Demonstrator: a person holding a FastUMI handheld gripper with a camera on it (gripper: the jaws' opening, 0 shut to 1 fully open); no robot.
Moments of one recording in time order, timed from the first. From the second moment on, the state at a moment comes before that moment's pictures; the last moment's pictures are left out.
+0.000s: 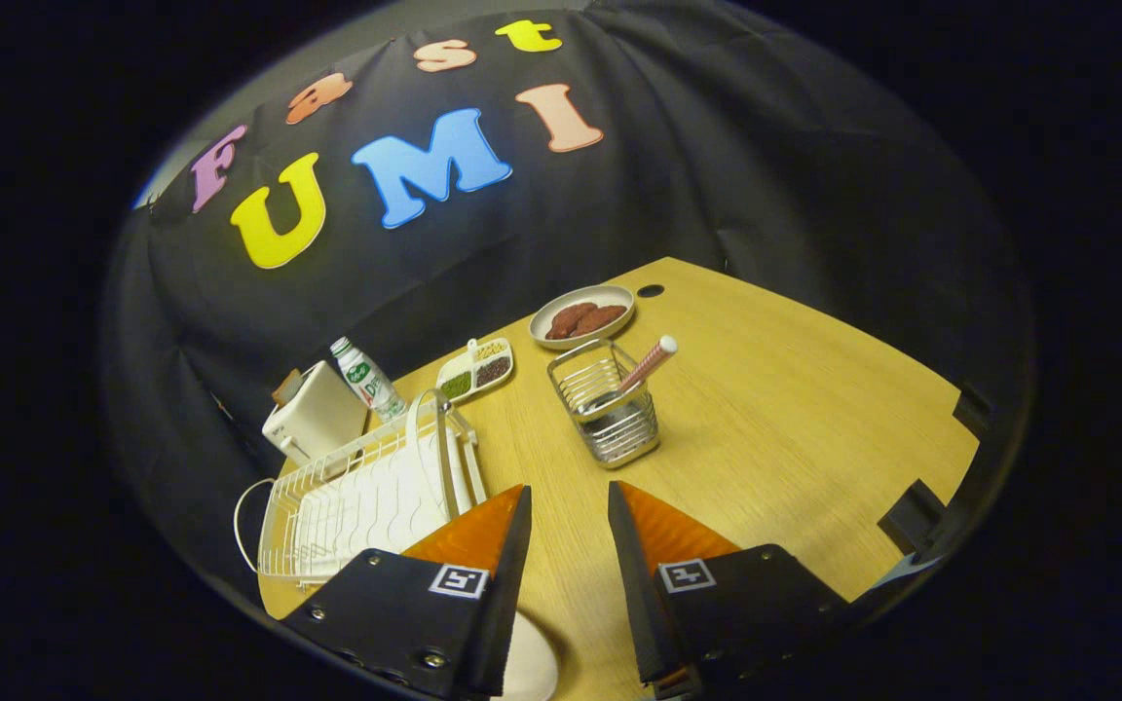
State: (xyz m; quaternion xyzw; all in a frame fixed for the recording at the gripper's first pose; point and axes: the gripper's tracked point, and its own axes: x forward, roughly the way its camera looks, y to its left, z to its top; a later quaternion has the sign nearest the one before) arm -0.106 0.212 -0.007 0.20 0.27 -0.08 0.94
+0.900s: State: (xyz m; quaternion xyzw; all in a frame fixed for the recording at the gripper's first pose) arm -0.016 0.137 -0.029 0.30 0.22 -0.19 0.91
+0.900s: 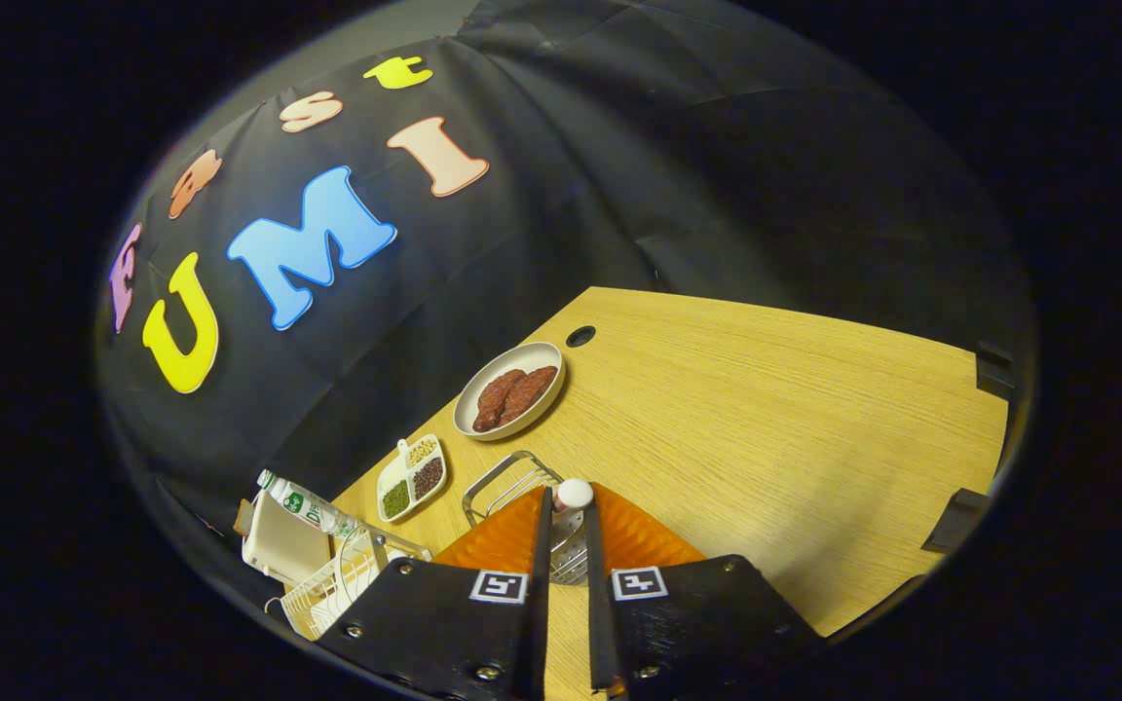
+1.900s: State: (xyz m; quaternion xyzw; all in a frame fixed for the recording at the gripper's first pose) arm -0.065 0.194 0.136 0.11 0.15 -0.10 0.98
